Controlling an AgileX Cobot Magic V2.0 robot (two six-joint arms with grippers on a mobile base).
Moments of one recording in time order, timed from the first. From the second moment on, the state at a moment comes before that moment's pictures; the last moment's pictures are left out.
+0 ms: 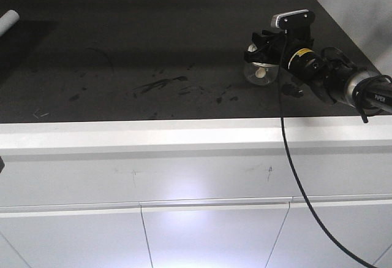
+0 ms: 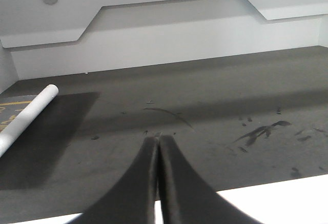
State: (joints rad) left arm -0.02 0.77 -0.34 0.09 -0.33 -0.01; right arm 0.07 2.25 -1.65 -0.70 -0.52 0.56
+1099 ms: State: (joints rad) left arm -0.02 0.77 -0.34 0.09 -0.33 -0.01; right arm 0.16 1.90 -1.64 -1.39 -0.54 1.24
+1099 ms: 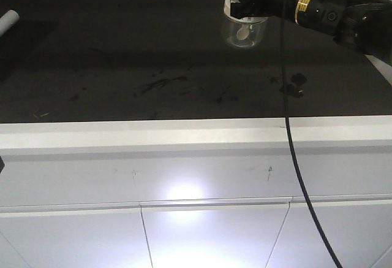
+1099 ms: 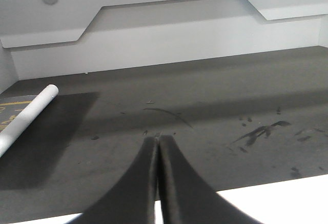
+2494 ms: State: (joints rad) left arm -0.02 0.77 -0.34 0.09 -0.33 -0.01; right arm 0.54 1.23 -0.74 -1.05 -0.61 0.86
